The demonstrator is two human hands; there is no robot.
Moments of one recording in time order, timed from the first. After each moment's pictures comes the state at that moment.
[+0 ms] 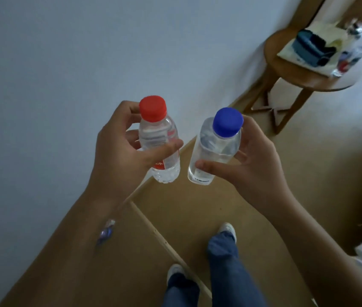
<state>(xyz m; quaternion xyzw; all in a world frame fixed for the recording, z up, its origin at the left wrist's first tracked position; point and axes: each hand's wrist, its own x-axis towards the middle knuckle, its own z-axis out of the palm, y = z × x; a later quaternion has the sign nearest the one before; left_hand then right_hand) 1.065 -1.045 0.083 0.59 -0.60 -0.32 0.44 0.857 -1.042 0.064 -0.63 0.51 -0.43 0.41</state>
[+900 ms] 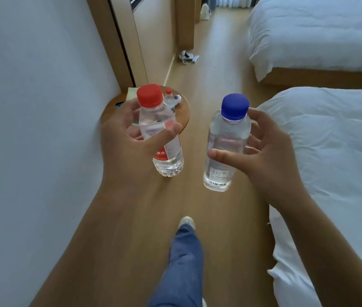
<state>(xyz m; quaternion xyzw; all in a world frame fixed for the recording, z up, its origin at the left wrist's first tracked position) 0.460 -1.289 0.160 0.37 -0.71 -0.40 0.44 0.295 -1.167 0.143 -0.46 0.67 -0.56 0.15</state>
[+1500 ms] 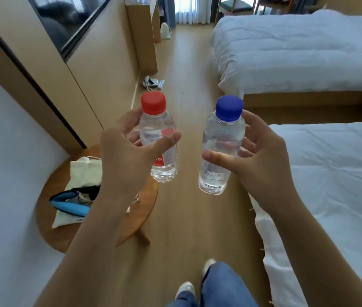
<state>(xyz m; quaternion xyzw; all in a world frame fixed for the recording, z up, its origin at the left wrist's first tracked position) 0.103 -1.600 0.175 0.30 -0.73 -0.46 0.39 -0.033 -1.458 0.166 -0.39 0.68 -0.62 0.11</state>
